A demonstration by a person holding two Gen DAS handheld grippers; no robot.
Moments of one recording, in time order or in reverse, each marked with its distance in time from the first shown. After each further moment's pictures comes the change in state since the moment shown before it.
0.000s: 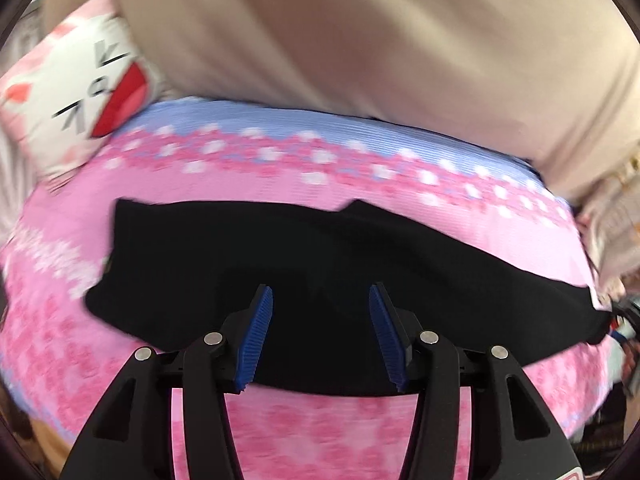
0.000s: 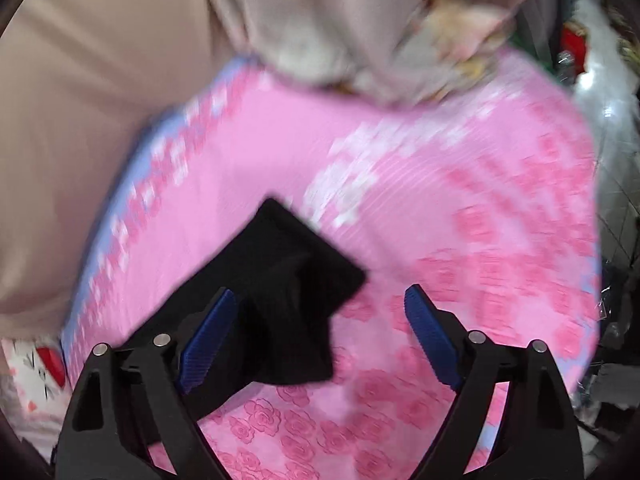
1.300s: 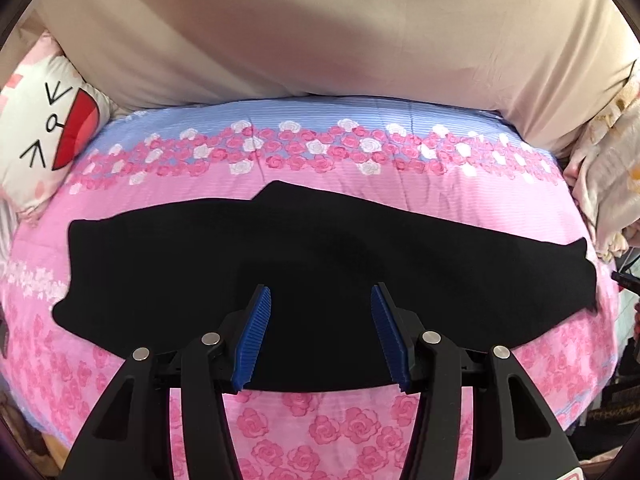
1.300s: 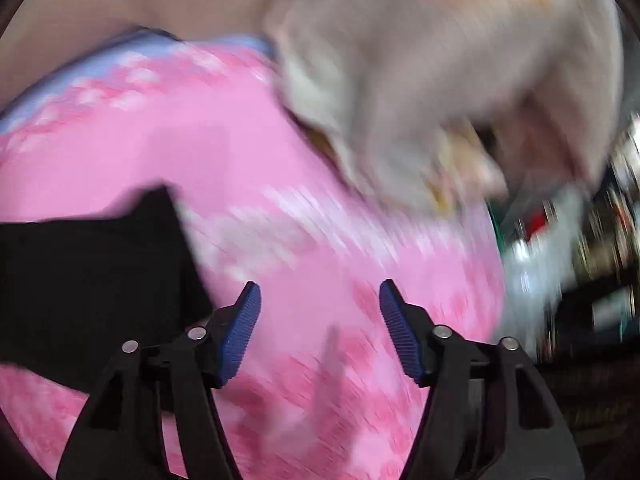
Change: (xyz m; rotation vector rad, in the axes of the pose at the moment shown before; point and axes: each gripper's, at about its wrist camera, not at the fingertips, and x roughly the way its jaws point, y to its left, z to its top) left arm 0.017 -0.089 -0.010 0.126 0.052 0.024; right arm -0.017 -0.004 0.023 -0.388 -0.194 -0.445
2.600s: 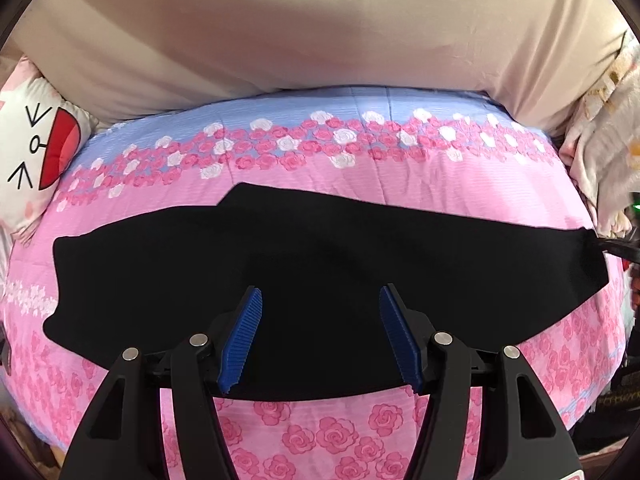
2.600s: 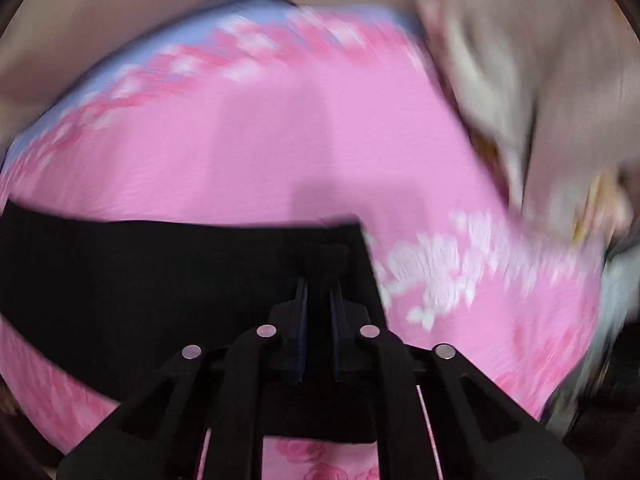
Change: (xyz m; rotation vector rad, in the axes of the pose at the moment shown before) left arm 0.017 -0.036 0.003 0.052 0.015 0.002; right arm -0.015 0.095 0.032 -0.301 -0.070 0.344
